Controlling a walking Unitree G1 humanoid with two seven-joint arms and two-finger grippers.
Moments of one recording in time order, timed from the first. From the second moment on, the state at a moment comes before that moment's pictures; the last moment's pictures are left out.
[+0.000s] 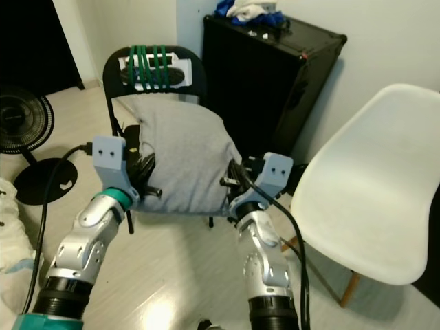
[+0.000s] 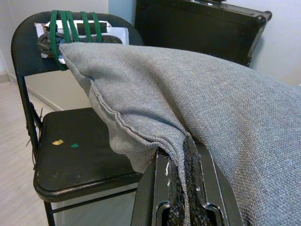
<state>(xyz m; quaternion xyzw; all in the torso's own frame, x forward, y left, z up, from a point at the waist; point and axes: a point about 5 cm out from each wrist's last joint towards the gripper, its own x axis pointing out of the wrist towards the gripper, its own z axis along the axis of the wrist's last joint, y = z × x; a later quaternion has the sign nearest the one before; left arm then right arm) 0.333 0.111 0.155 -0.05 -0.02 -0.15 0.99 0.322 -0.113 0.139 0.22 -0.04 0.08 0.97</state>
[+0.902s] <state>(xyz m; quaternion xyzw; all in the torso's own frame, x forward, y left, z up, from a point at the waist) 0.330 0.114 0.153 -0.07 -0.01 -0.14 0.99 0.320 -0.110 0.135 0.21 -0.02 0.08 0.97</state>
